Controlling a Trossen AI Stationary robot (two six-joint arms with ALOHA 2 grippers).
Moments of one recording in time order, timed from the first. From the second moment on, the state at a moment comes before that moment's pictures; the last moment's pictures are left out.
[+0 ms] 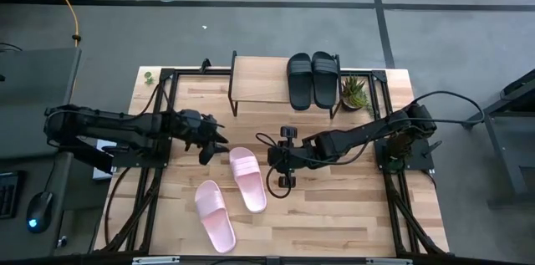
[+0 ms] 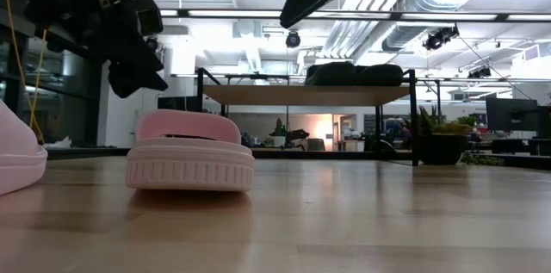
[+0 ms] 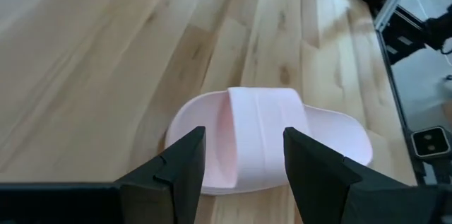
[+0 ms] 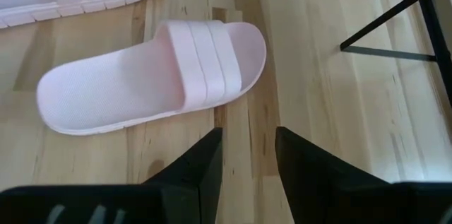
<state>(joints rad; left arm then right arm) 0.21 0.88 0.37 -0.10 0.18 -0.42 0.28 1.78 1.52 -0.71 0.36 0.11</state>
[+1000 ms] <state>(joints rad) 0.23 1.06 0.32 0.09 0.25 -0.43 0.30 1.78 1.52 -0.71 0.37 0.12</state>
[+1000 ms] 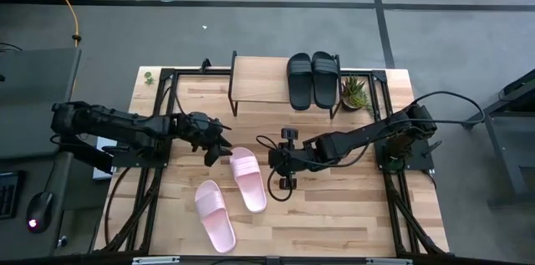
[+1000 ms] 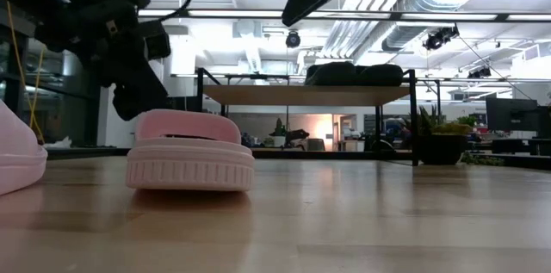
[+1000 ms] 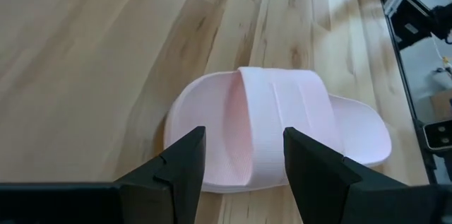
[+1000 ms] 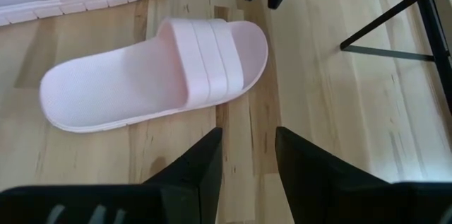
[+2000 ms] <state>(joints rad) 0.23 1.28 0.32 0.24 0.36 -0.45 0.30 1.78 1.52 -0.71 0.37 0.11</state>
